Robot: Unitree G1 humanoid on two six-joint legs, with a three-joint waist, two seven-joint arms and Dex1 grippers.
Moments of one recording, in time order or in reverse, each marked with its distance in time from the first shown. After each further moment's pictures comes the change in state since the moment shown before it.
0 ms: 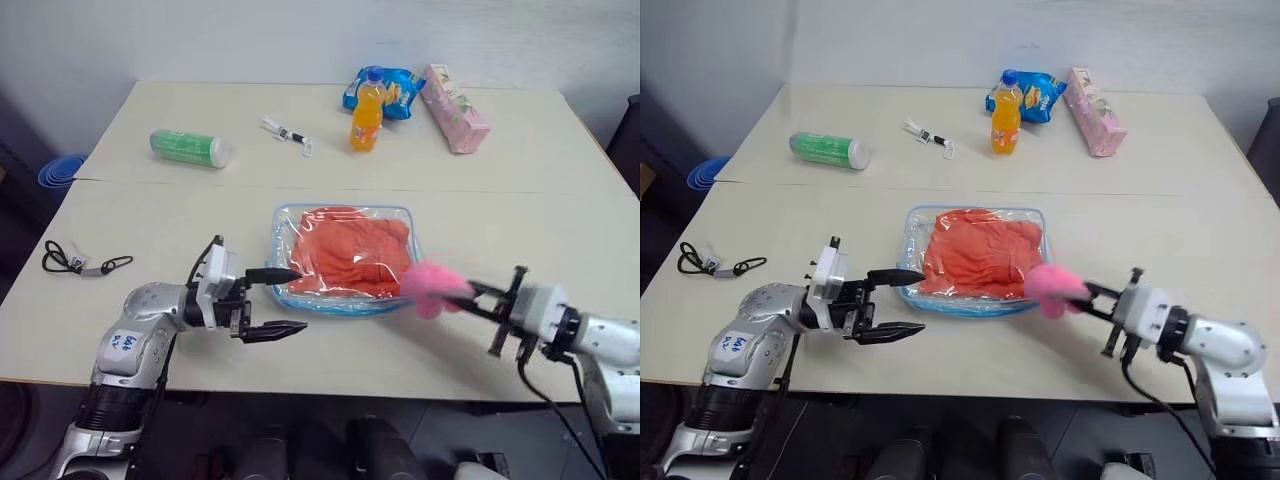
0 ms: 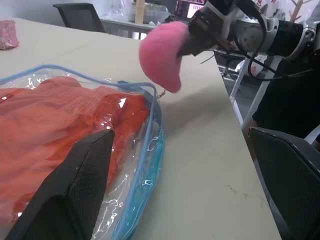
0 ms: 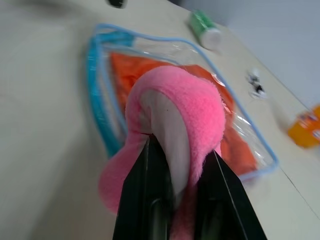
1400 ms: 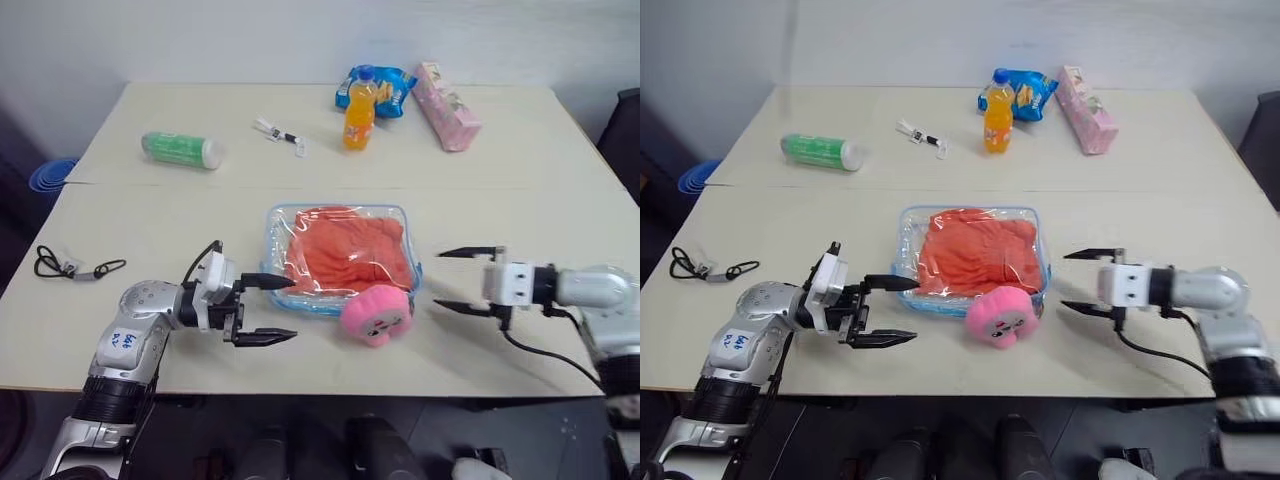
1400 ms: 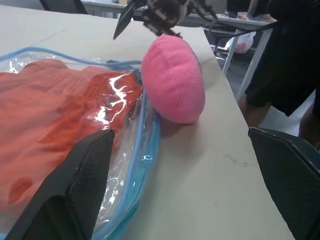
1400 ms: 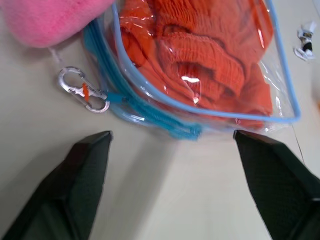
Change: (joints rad) left arm -0.017 0.036 -0.036 0.110 0.051 -0.126 -0.083; right arm -0.458 -0.105 0.200 0.637 -0.241 -0.284 0.071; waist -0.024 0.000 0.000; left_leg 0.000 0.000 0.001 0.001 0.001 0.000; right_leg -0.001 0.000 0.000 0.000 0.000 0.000
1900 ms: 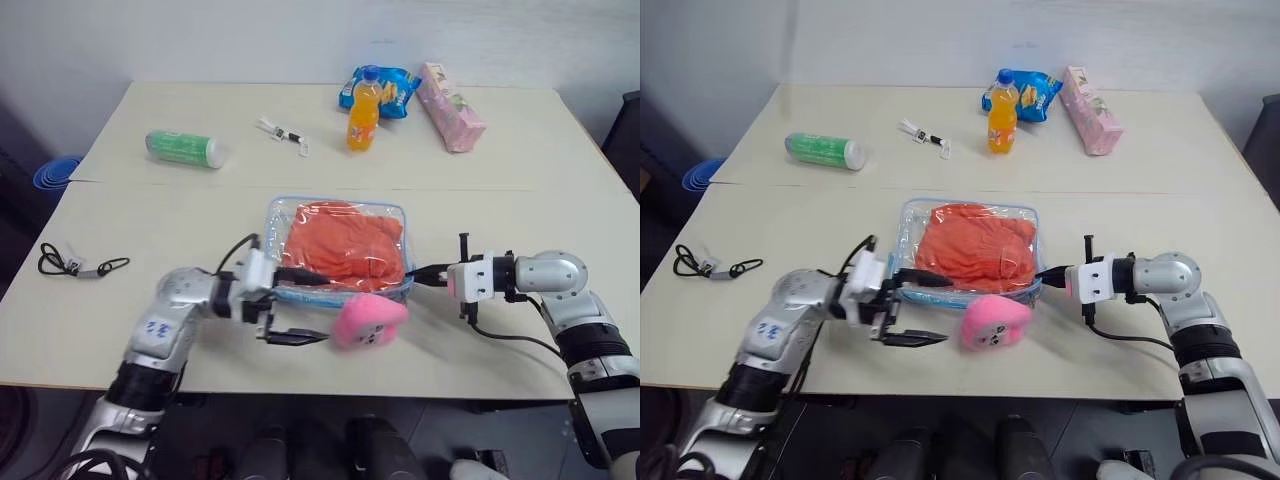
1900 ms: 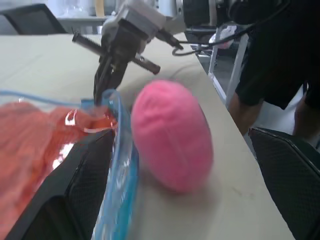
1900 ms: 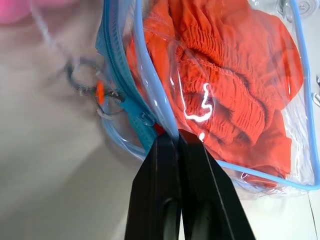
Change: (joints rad) left arm -0.139 -0.145 -0.162 -0.052 0.084 0.011 0.077; right arm -0.136 0.063 0.104 0.167 -0.018 -0.134 0.007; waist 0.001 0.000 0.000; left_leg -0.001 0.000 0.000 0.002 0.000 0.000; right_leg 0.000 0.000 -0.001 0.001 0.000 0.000
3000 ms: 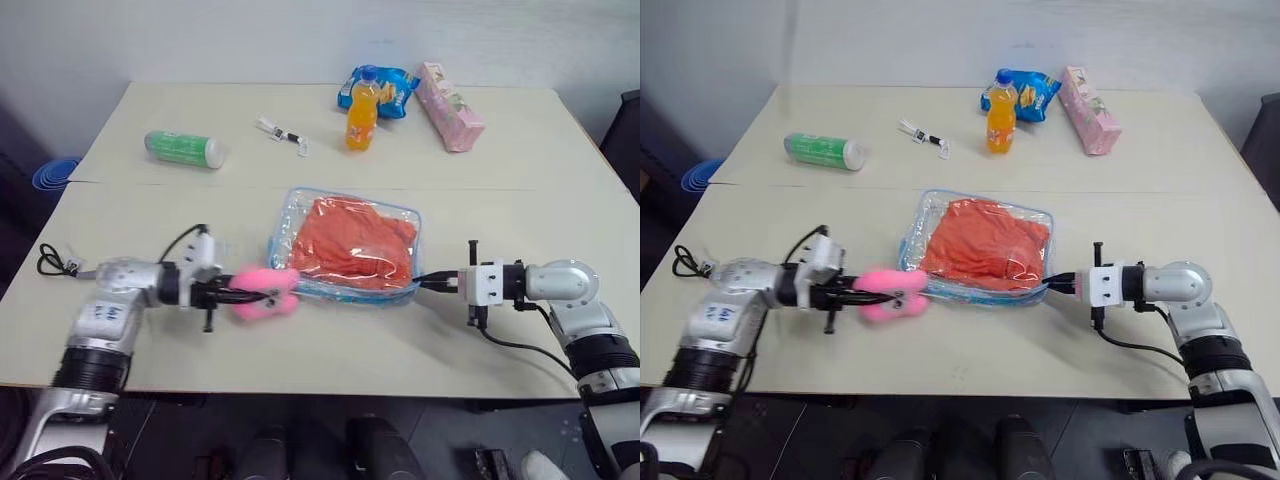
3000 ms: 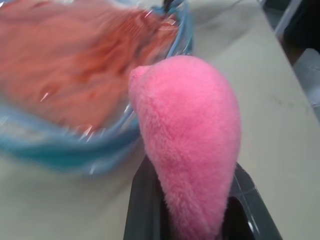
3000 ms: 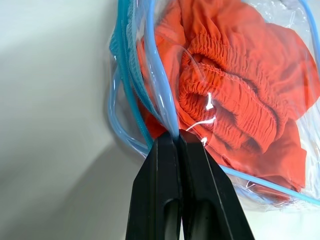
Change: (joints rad) left arm 0.000 0.307 0.200 0.335 0.045 -0.031 -0.105; right arm 0.064 -0.048 -0.007 -0.039 0.077 0.038 0.014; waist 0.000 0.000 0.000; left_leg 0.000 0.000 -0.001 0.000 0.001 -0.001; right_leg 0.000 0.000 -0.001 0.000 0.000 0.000
